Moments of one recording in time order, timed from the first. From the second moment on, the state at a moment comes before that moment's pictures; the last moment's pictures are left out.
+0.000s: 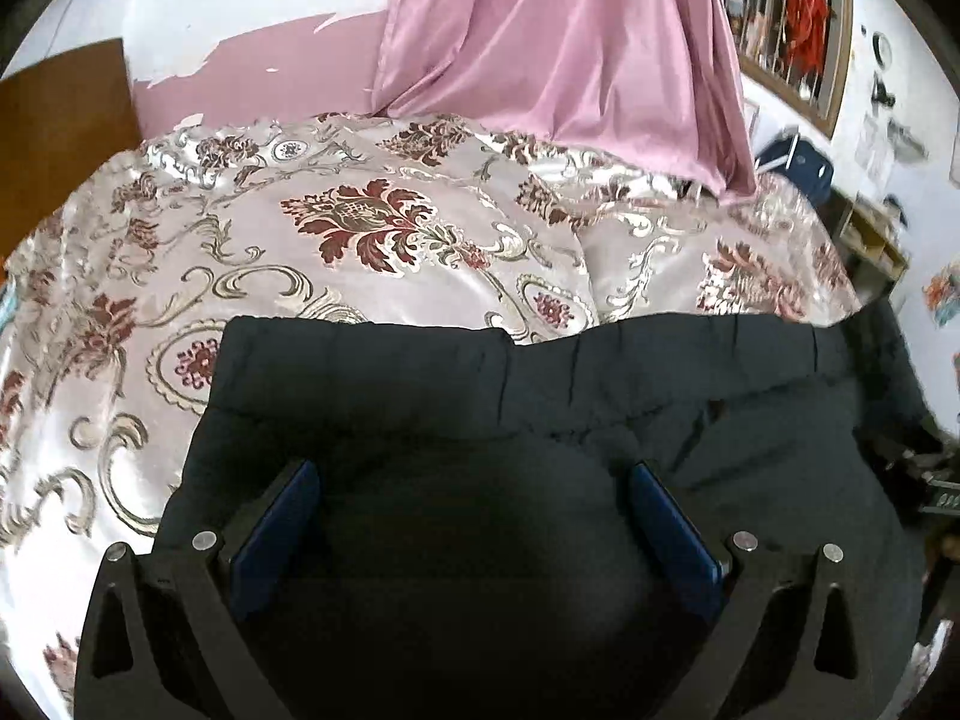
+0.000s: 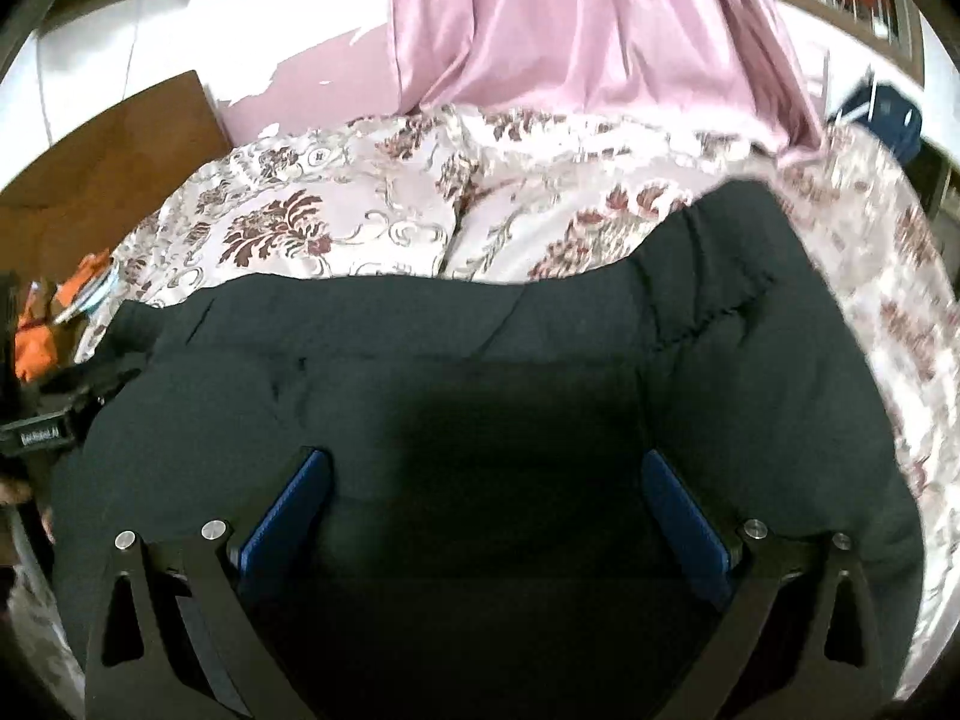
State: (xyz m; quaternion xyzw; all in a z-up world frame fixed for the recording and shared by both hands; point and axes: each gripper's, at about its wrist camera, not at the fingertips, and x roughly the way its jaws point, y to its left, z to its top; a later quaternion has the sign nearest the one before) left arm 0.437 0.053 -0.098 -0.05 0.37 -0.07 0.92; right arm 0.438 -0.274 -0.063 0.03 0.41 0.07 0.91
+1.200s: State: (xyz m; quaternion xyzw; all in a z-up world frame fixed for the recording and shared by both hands) left arm 0.429 0.058 -0.115 -0.08 0.34 -0.09 0.93; right arm 0.424 -0.266 -0.082 0.01 0.38 0.06 0.92
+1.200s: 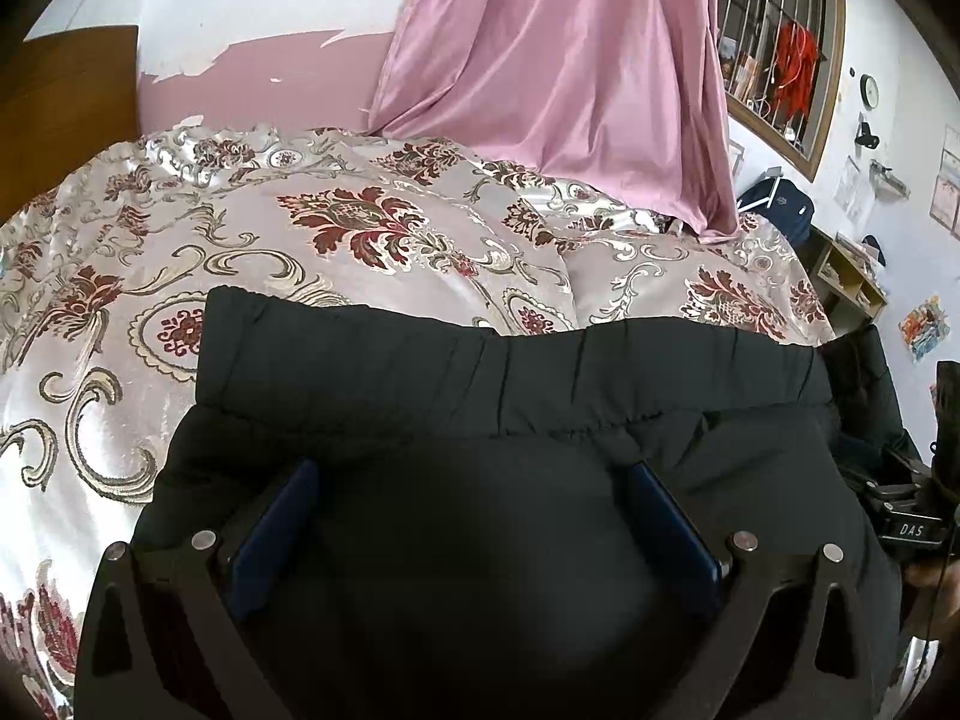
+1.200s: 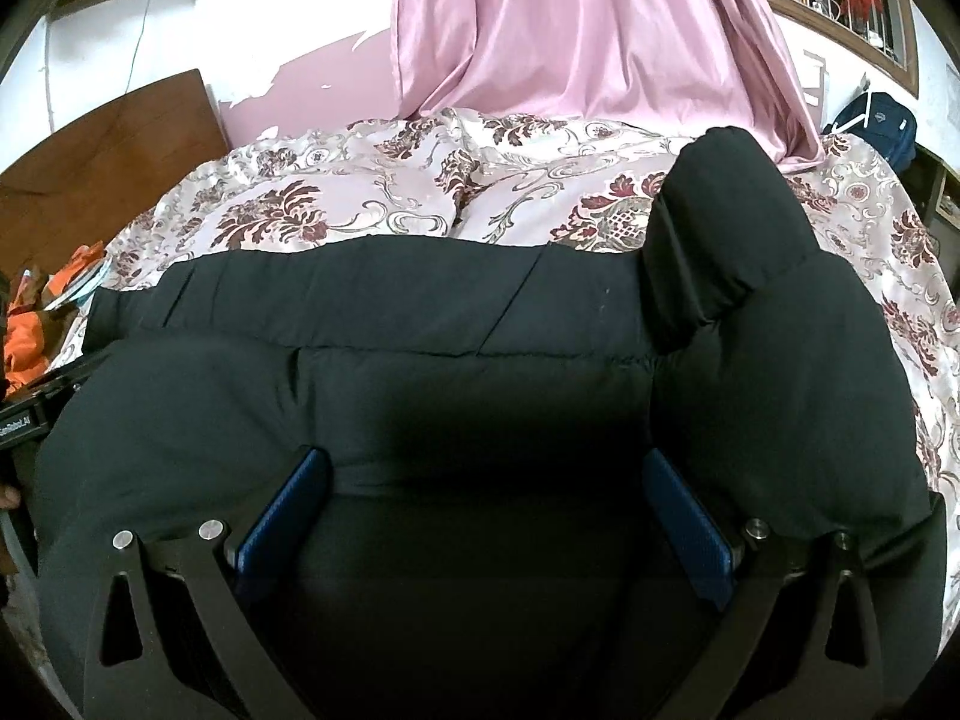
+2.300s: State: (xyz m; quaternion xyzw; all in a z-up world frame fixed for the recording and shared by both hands) left arm 0.358 0.056 -0.074 0.05 0.33 -0.02 0.94; right arm 0.368 -0.274 -0.024 -0.05 0.25 -0.02 0.97
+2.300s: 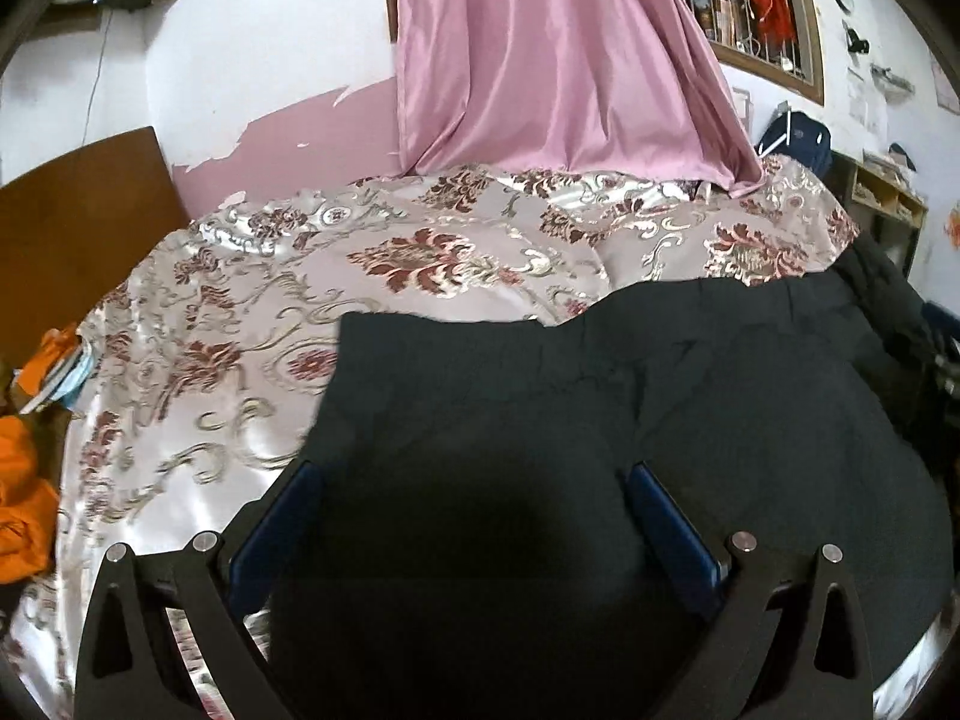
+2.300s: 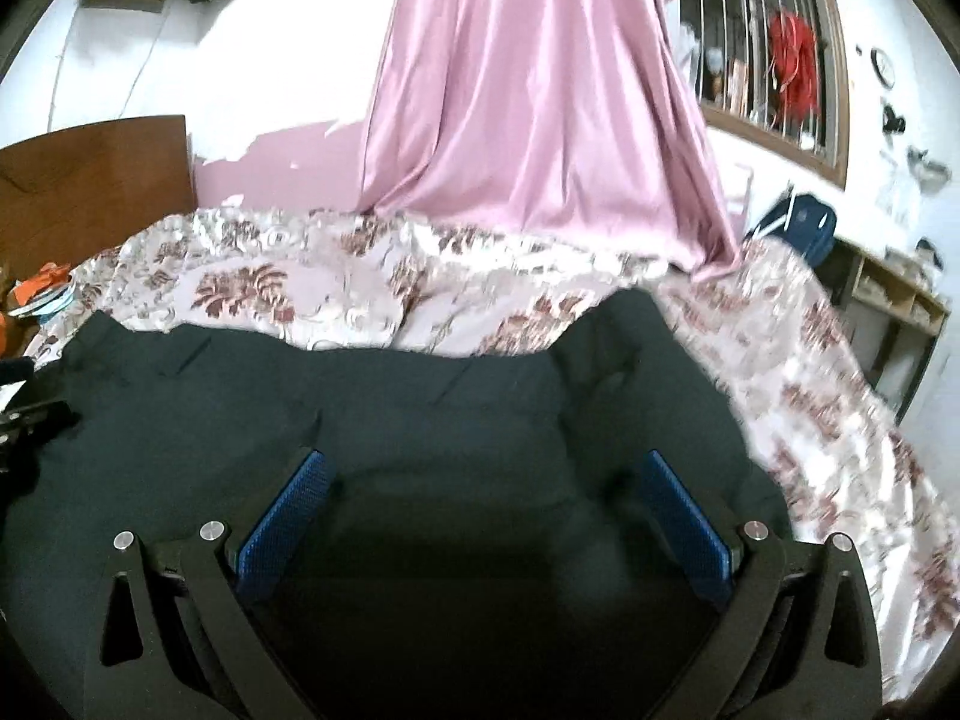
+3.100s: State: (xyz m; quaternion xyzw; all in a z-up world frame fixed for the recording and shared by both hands) left arm 0.394 0.126 -0.120 -0.05 0.44 -0.09 0.89; right arm 0.378 -0.414 -0.082 0.14 0.37 0.01 0.92
